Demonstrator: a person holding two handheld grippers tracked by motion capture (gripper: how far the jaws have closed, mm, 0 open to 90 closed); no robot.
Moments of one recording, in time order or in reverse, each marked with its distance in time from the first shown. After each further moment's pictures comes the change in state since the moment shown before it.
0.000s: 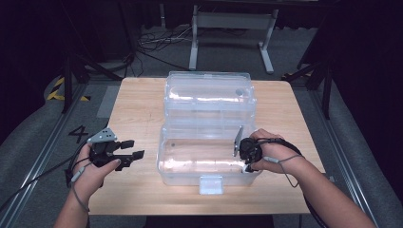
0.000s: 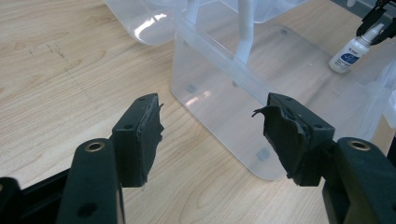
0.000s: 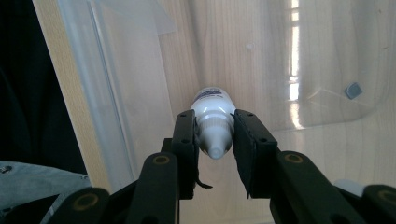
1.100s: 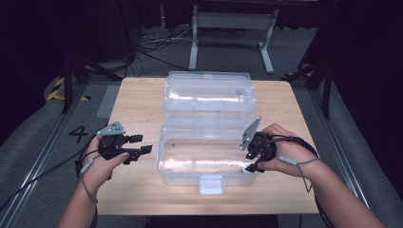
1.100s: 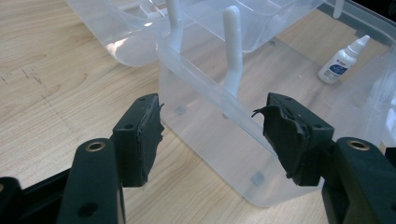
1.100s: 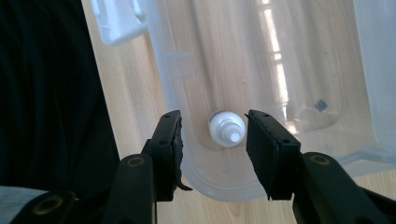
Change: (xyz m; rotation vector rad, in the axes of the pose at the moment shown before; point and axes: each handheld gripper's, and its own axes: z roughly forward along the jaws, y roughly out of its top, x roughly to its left) left arm -0.001 0.019 0.019 -0.014 -0.054 0.032; right arm 0.026 -0.011 -0.056 -0.206 -0.029 0.061
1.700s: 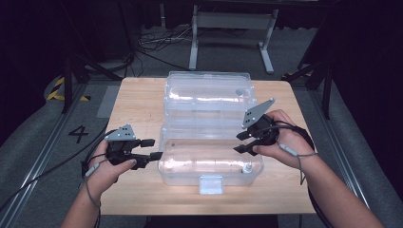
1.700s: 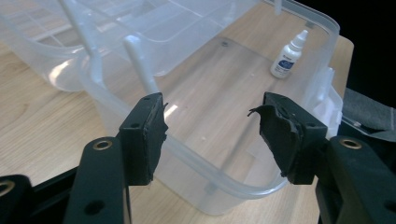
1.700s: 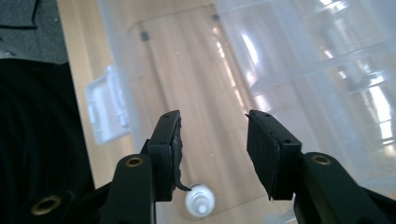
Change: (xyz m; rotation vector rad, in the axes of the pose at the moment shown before) left arm -0.037 0.014 0.004 0.014 -0.116 0.113; right arm -0.015 0.016 -0.033 -0.308 -0.105 0.071
